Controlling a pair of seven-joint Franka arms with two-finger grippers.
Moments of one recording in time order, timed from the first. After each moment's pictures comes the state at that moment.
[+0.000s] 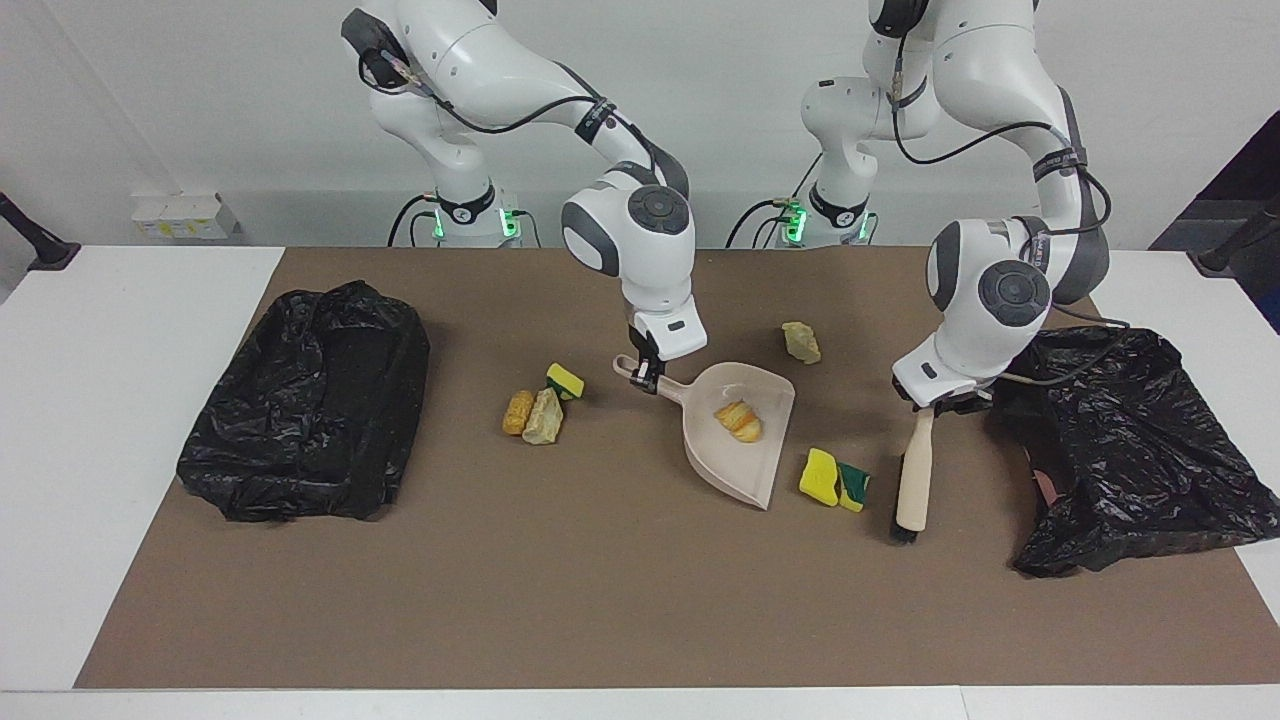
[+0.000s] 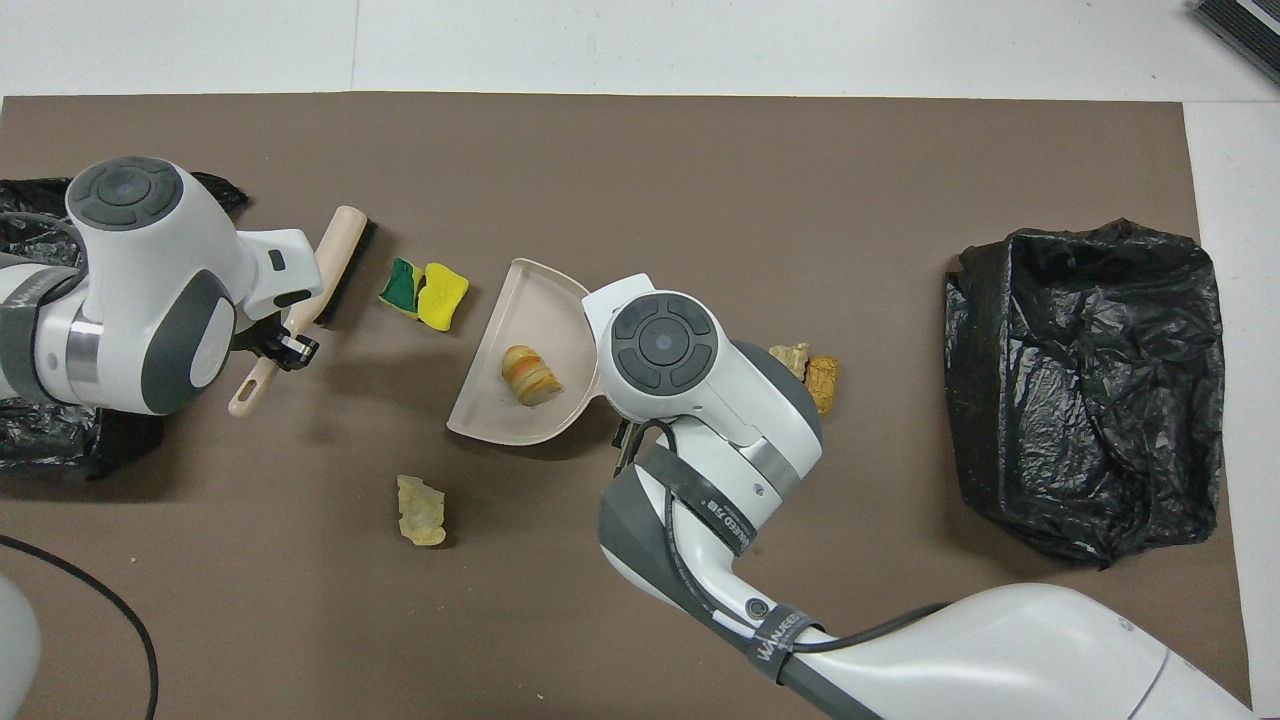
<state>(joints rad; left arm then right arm) -0.12 0.30 -0.01 -1.83 0.17 1.95 0.26 0.10 0.47 0.60 -1.69 -0.30 2.08 -0.39</state>
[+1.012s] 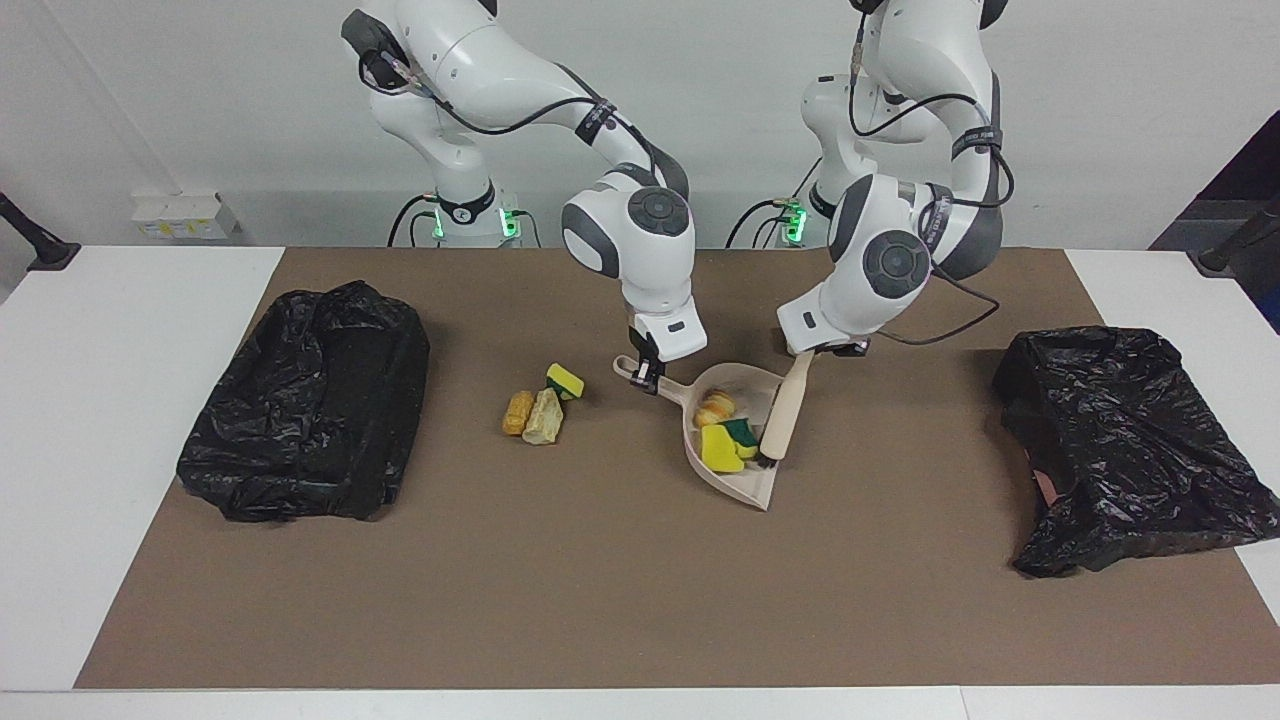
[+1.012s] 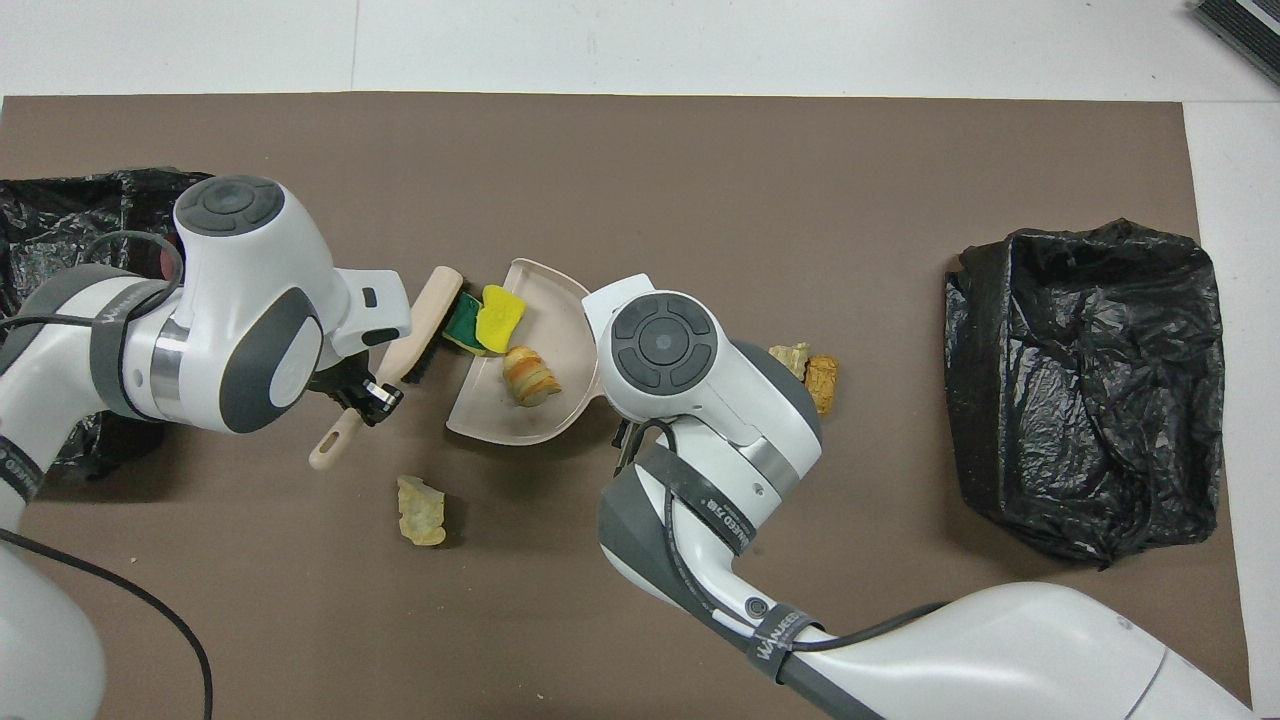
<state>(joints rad) -0.30 0.18 -0.09 -1.86 -0.09 1.69 0.11 0.10 0.47 0.60 -1.69 -0.30 2.08 -0.39</state>
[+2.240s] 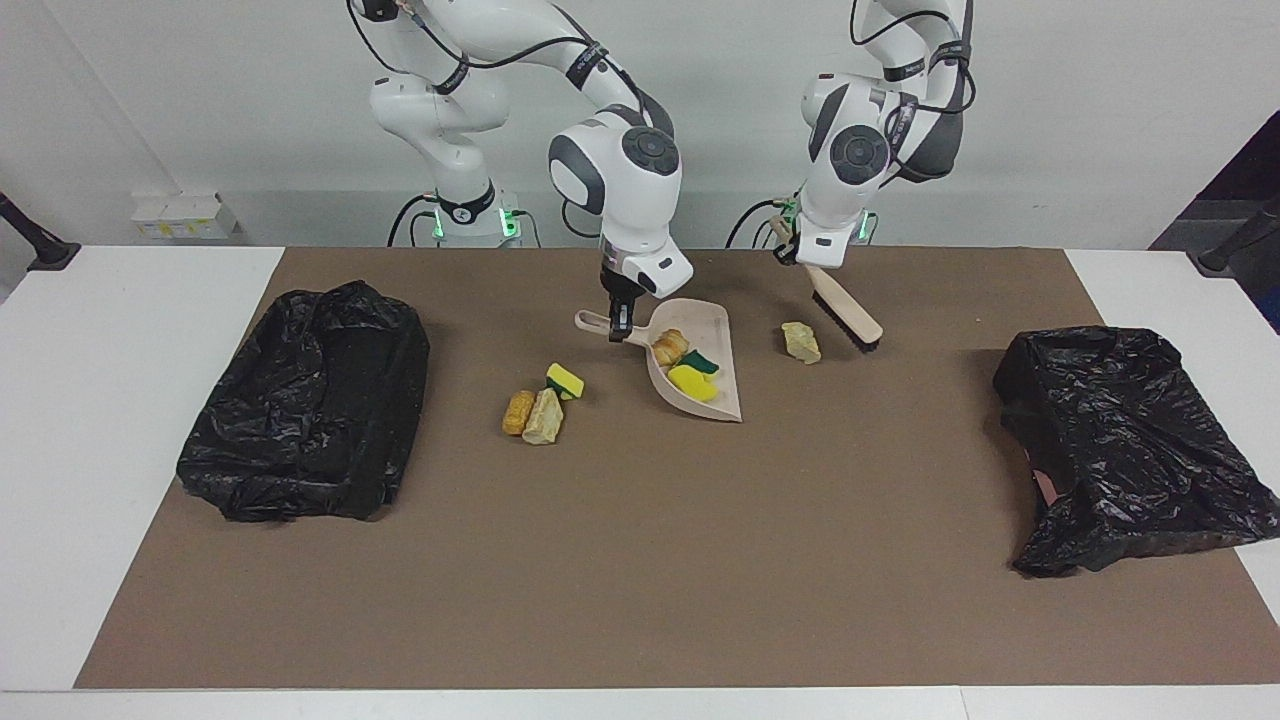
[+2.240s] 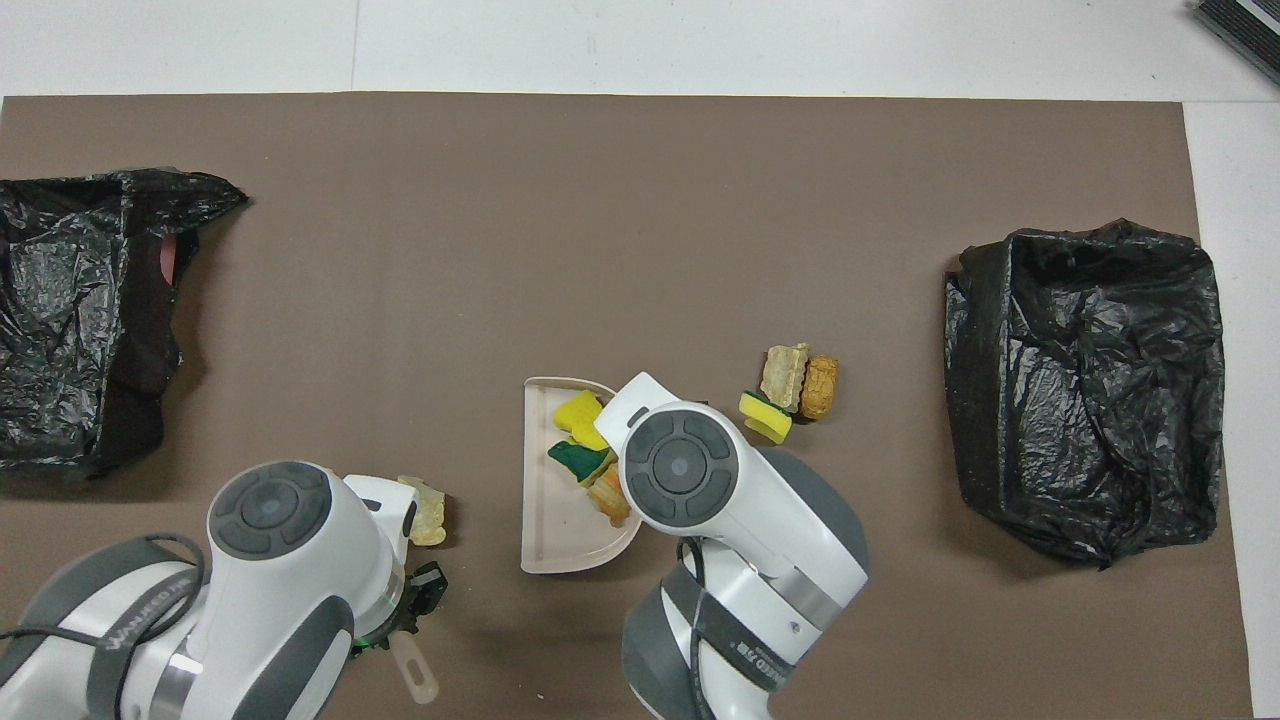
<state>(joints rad) -0.41 -0.31 -0.10 -2.49 -0.14 1.79 -0.96 0.09 0.16 0.61 -2.02 -0.21 2.07 -0.76</state>
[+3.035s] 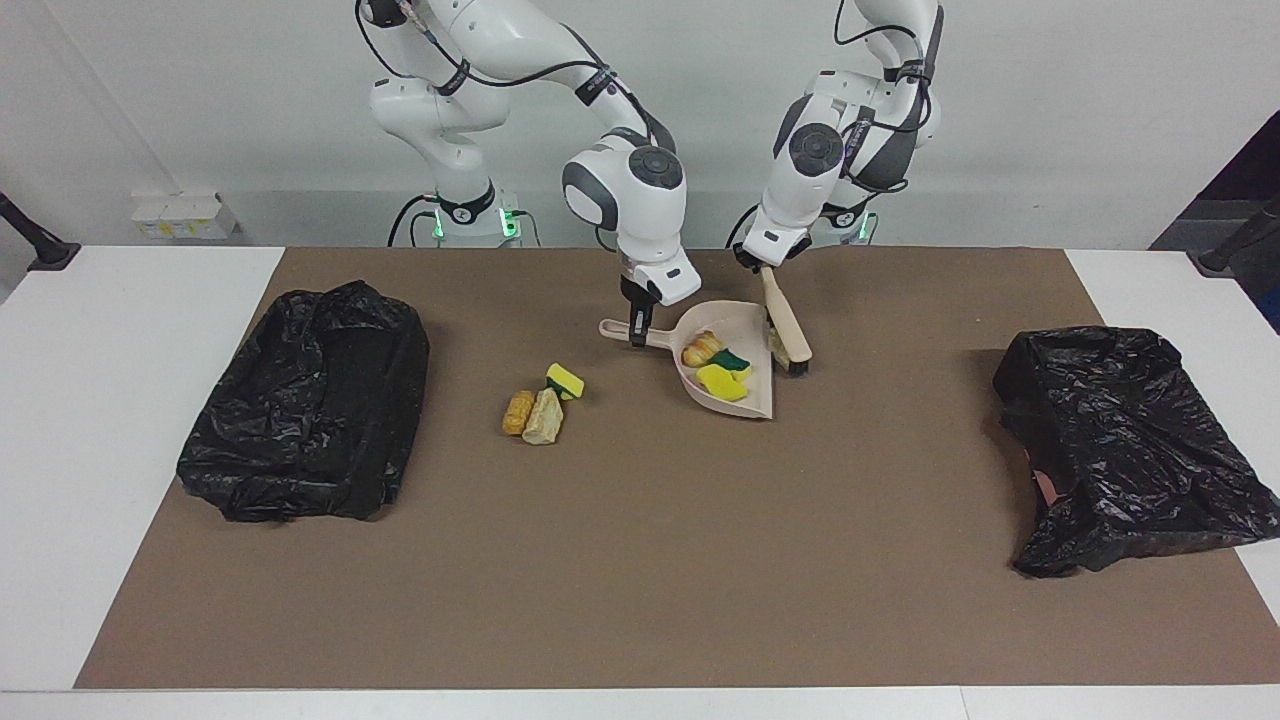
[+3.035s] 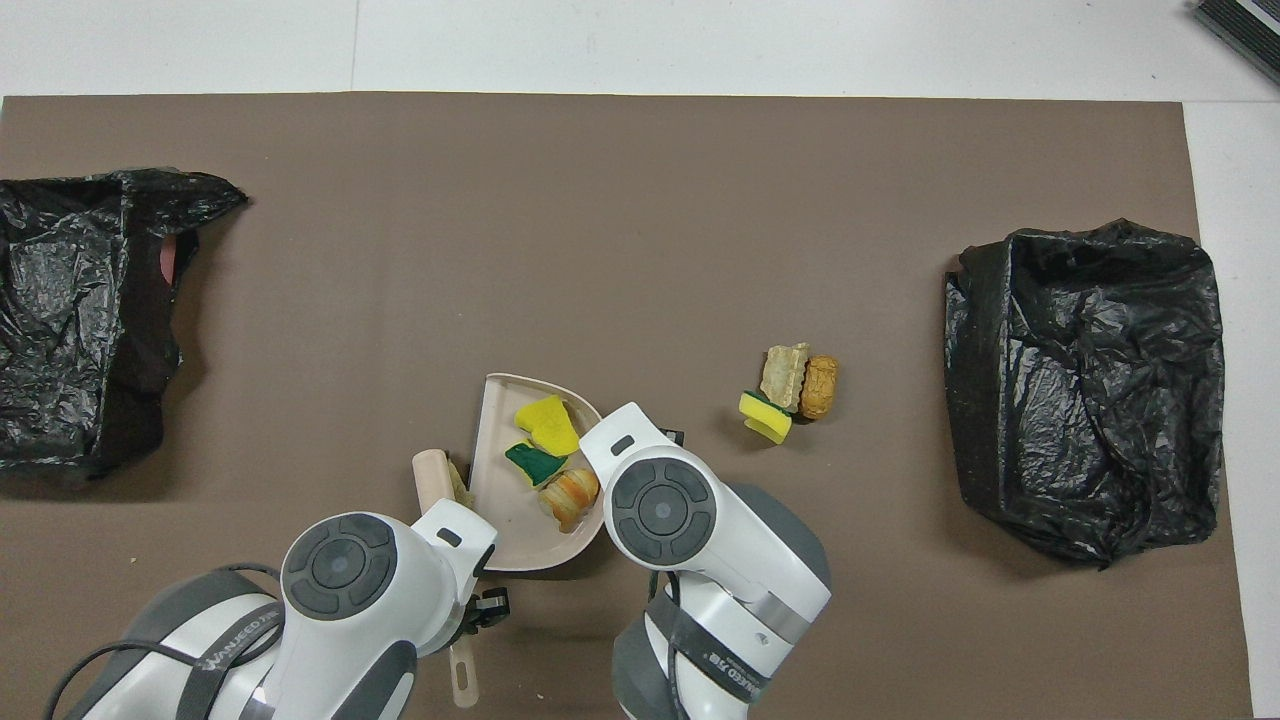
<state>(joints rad) -0.52 -0.28 -0.10 -2.52 -0.21 1.97 -0.64 0.13 0.21 0.61 -2.07 -0.20 2.21 -0.56</state>
